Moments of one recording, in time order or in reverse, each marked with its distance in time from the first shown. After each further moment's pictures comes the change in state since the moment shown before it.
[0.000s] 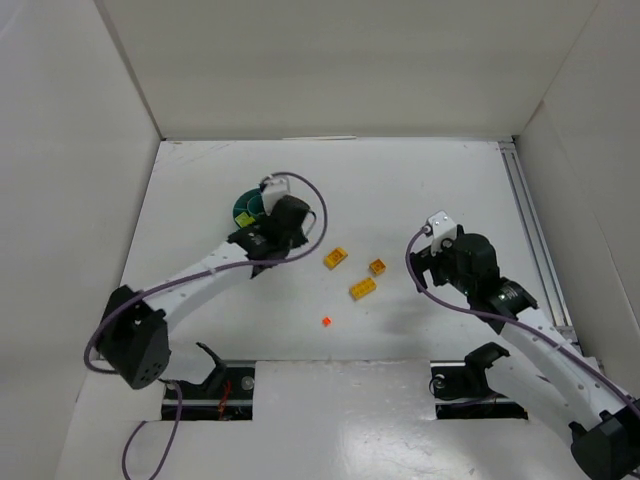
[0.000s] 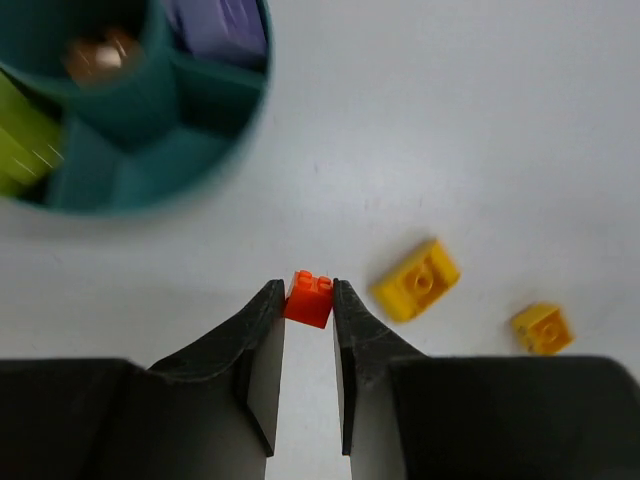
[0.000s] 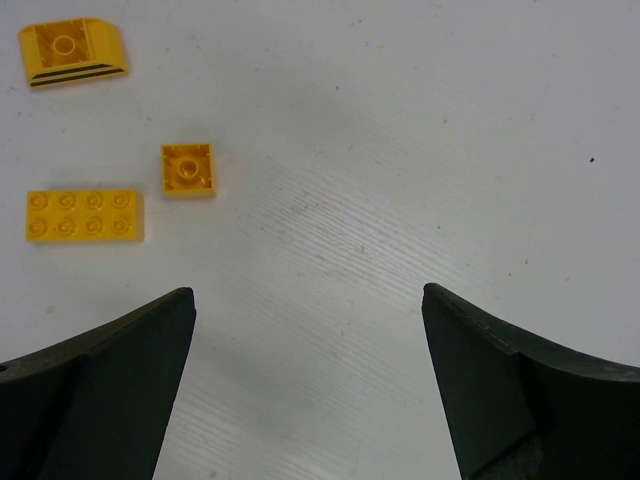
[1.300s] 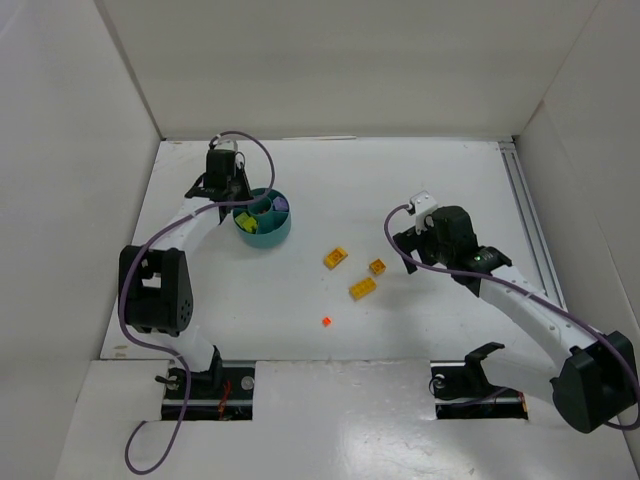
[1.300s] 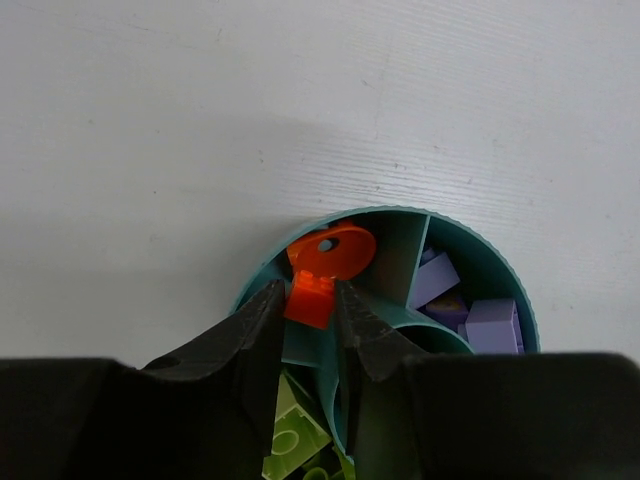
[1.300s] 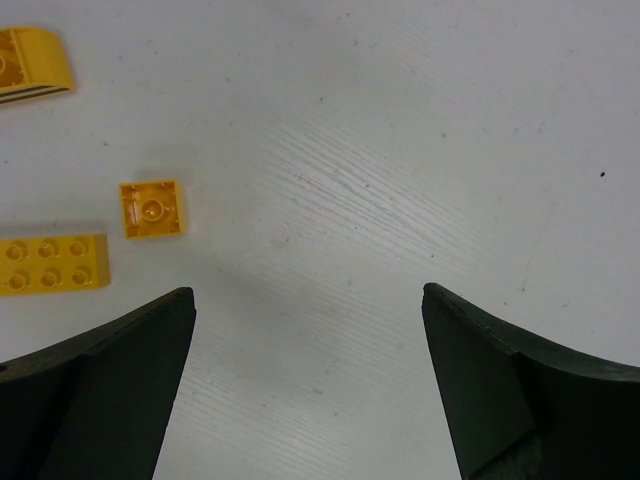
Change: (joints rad) left arm 0.613 0.241 0.210 0.174 0.411 0.431; right arm -0.024 0.338 0.170 0.024 0.027 -0.014
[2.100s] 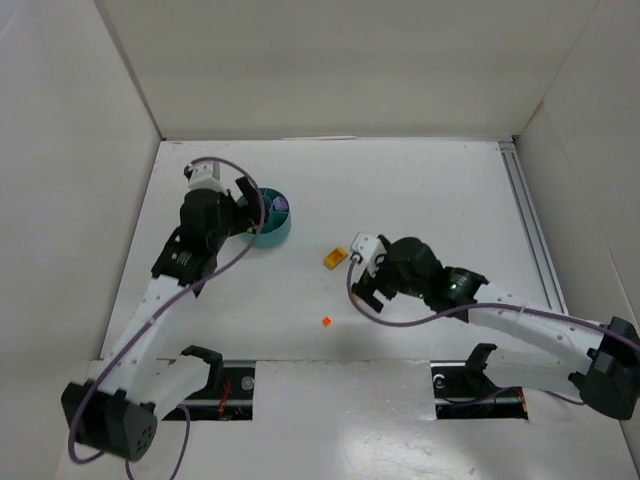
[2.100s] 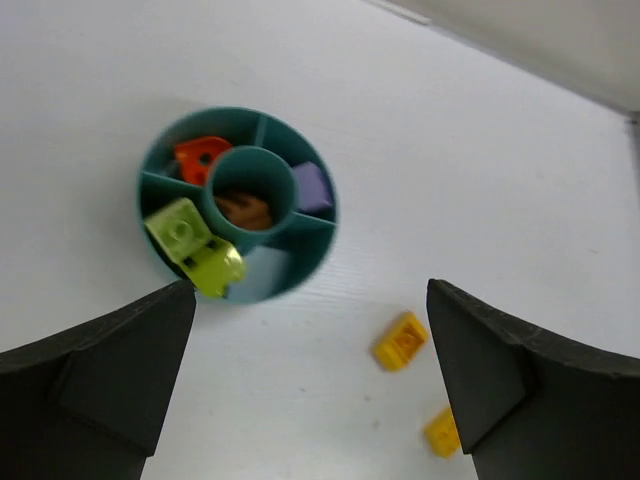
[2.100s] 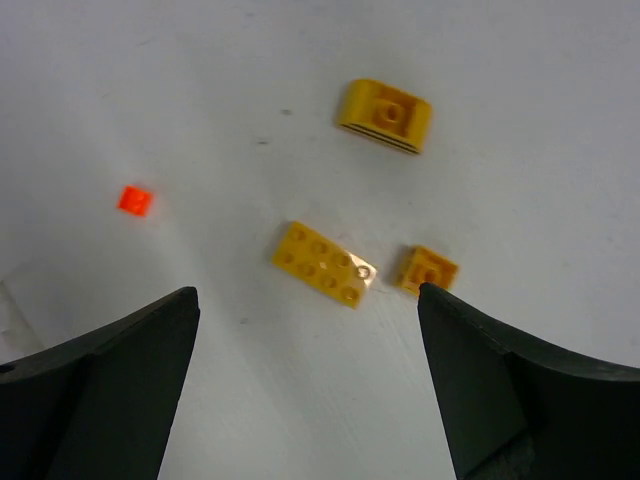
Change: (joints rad) left arm -0.126 -0.613 -0.257 -0.068 -0.042 -0.185; right arm 0.411 -0.044 -0.008 0.040 -0.069 -0.079
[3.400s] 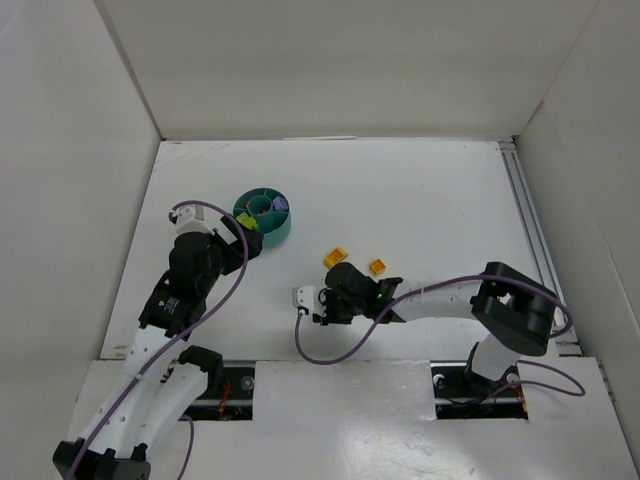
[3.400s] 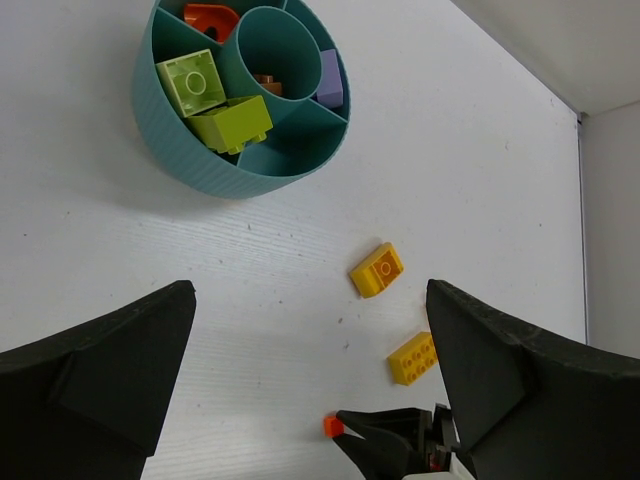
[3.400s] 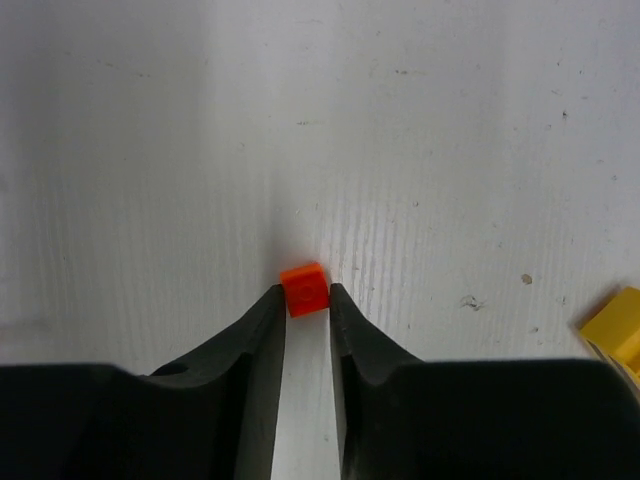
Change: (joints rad) left arm -0.043 -0.386 -0.258 -0.133 0.018 -0.229; right arm 0.245 0.583 0.060 0.303 -0.206 -0.280
